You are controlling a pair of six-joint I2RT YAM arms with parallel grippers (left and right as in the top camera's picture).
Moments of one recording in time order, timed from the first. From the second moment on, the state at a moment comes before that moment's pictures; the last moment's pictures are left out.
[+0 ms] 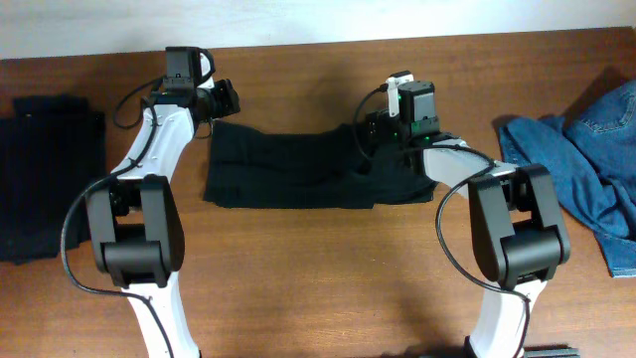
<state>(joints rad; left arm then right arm) -0.05 2.21 1.73 -0.43 0.17 -0.29 0.18 2.07 1.23 0.14 0.06 -0.06</state>
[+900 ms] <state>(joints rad) -0.05 2.29 1.76 -0.53 0.10 -0.27 0.18 2.09 1.23 0.18 0.06 -0.08</state>
